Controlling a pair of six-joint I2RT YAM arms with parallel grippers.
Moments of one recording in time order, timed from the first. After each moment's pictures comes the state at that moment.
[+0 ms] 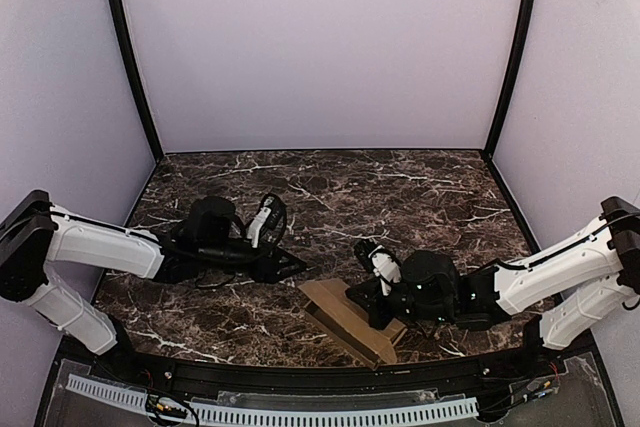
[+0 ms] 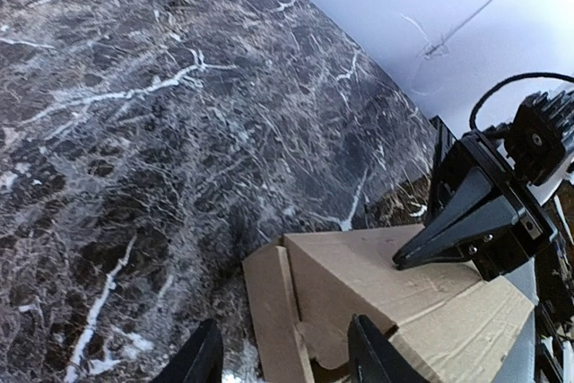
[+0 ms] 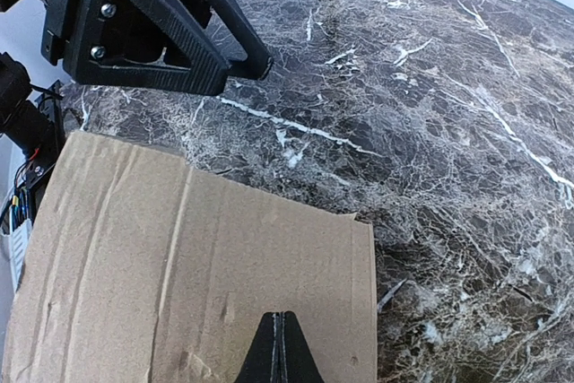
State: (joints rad) left arm -0.82 1.45 0.59 0.38 0.42 -0.43; right arm 1.25 1.39 0.50 0.39 0.18 0.36
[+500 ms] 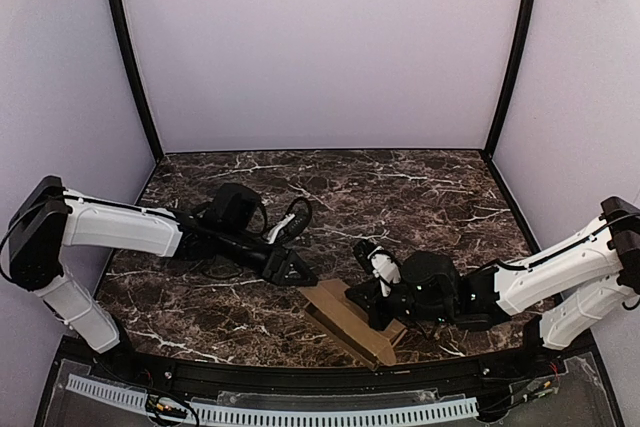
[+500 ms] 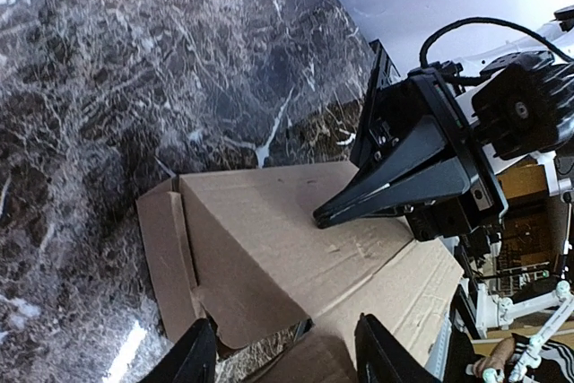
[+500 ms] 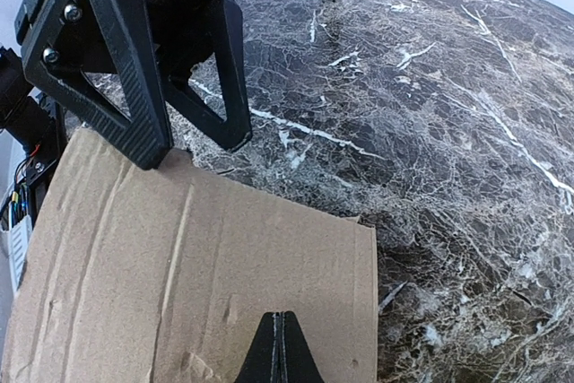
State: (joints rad) left arm -0.81 1.55 0.82 0.02 0.73 -0.45; right arm 1.26 1.39 0.50 0.39 0.18 0.35
